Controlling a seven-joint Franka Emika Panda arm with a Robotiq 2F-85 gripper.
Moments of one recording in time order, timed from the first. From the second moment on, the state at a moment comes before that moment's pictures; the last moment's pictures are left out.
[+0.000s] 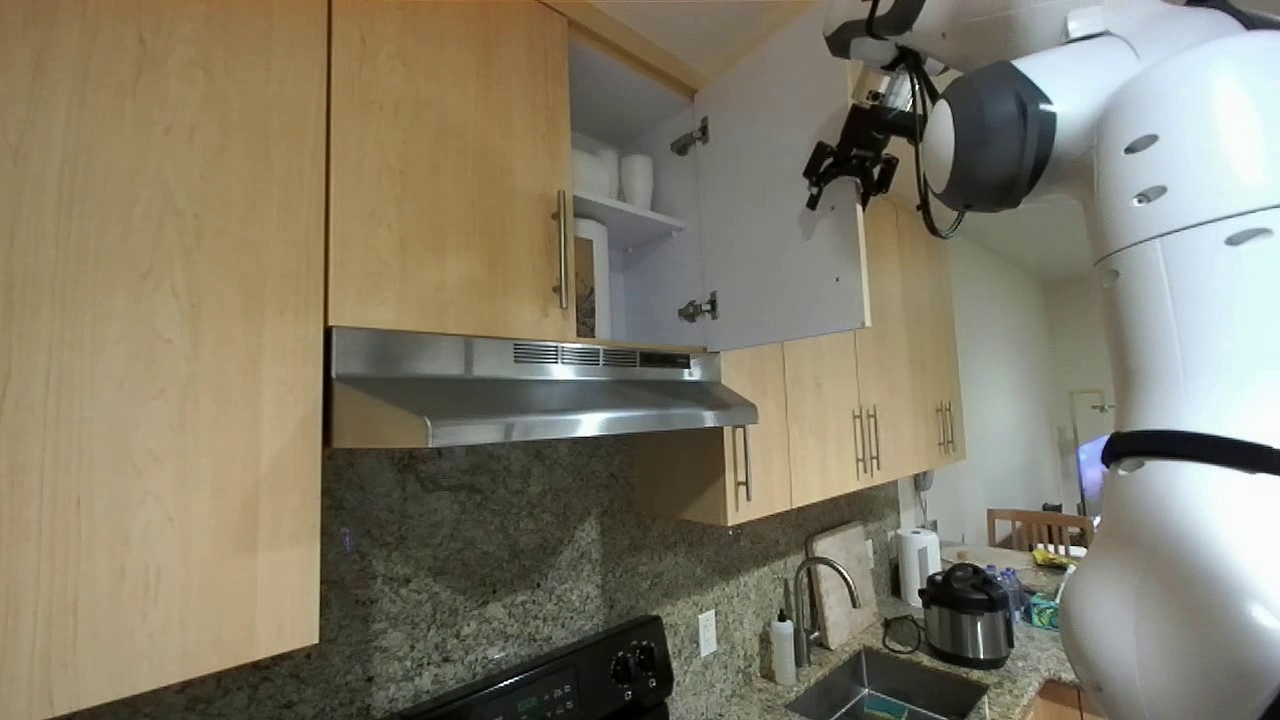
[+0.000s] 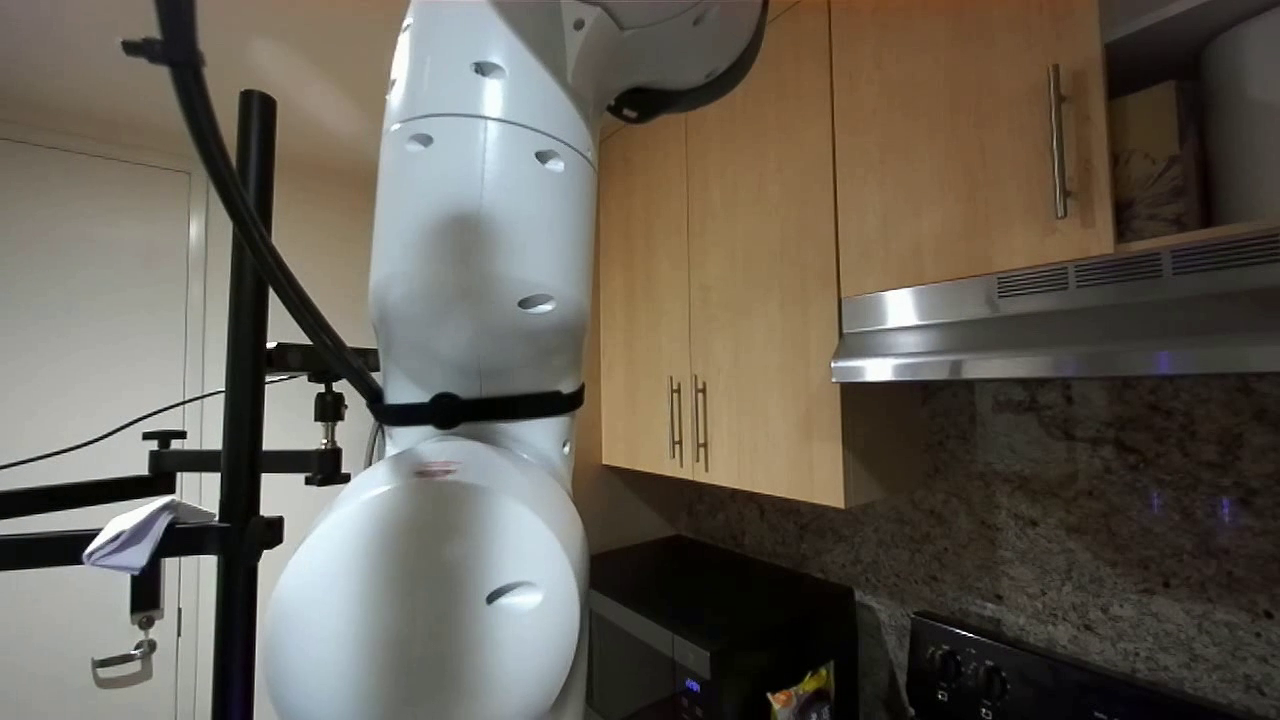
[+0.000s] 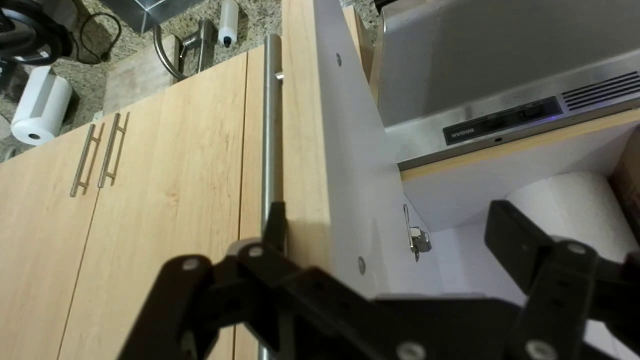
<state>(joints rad) -0.42 0.06 -0.53 -0.94 0.39 1.64 -0.34</state>
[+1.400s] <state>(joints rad) -0.35 0.07 -0.46 -0.81 0.35 1.38 -0.36</state>
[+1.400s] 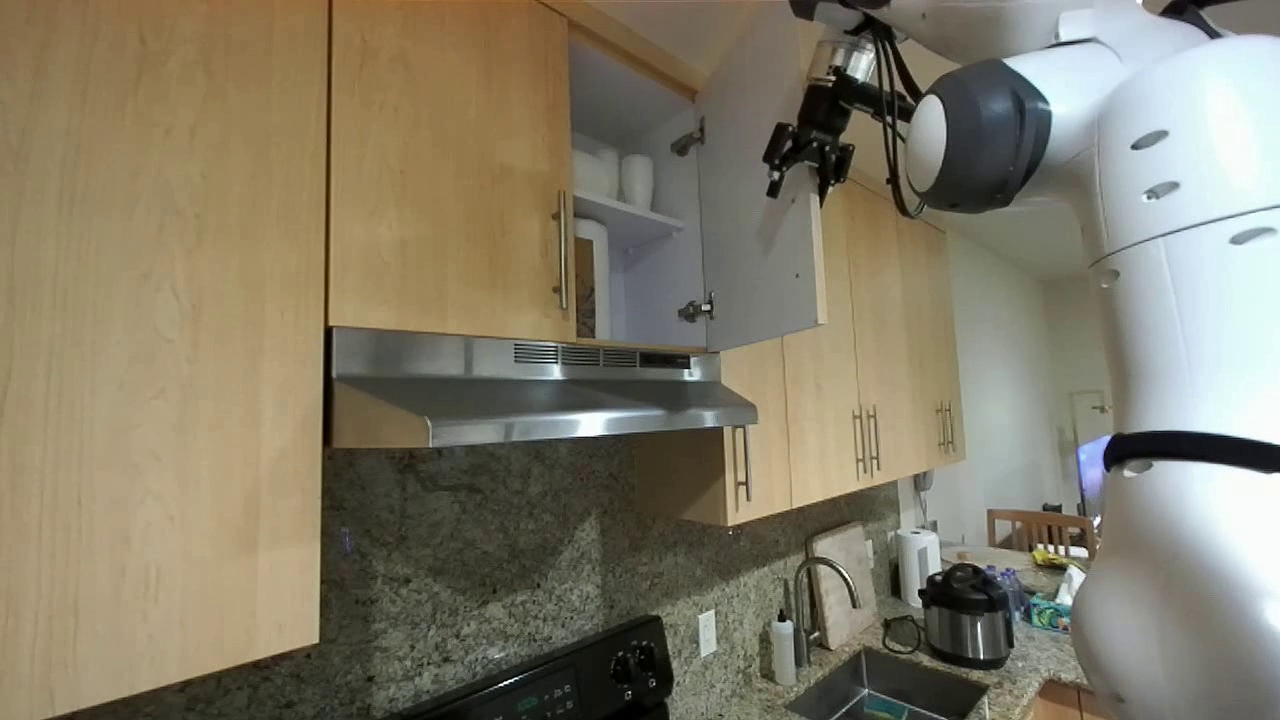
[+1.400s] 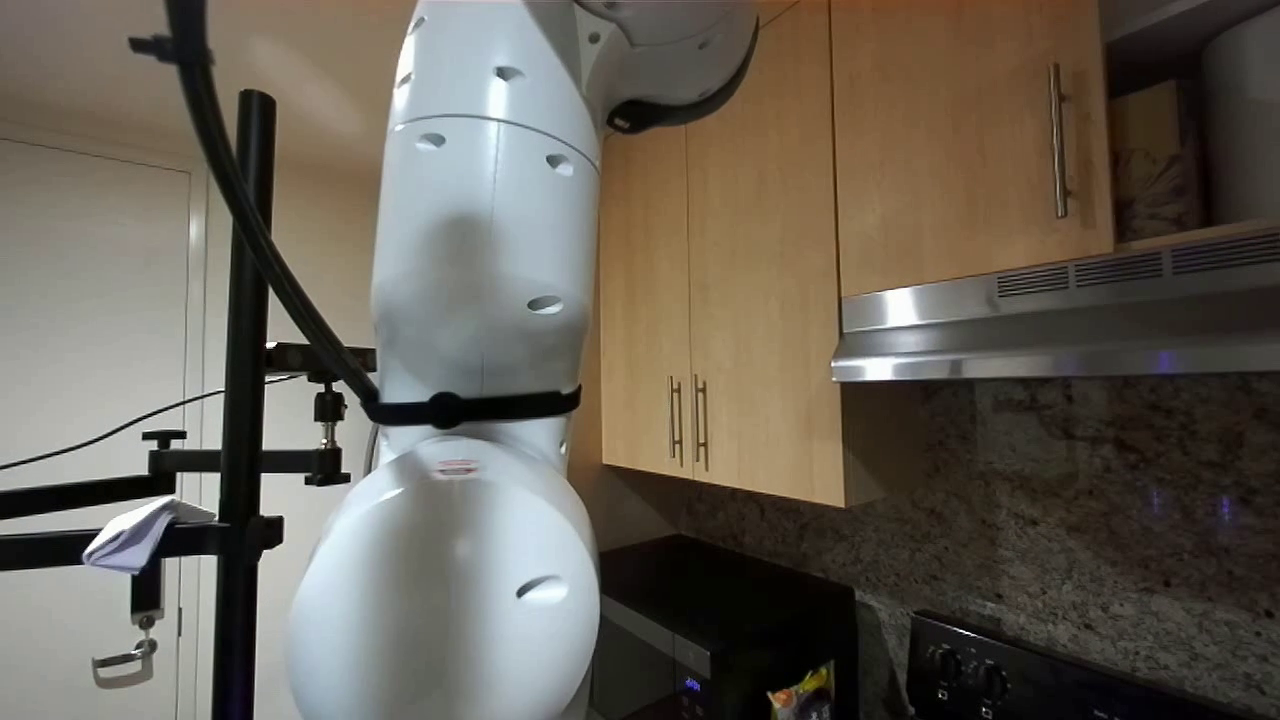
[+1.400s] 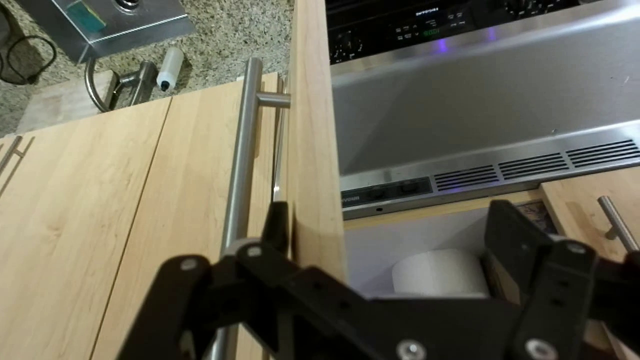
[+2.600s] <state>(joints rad) -0.15 0.06 -0.34 -0.79 0.17 1.33 -0.41</state>
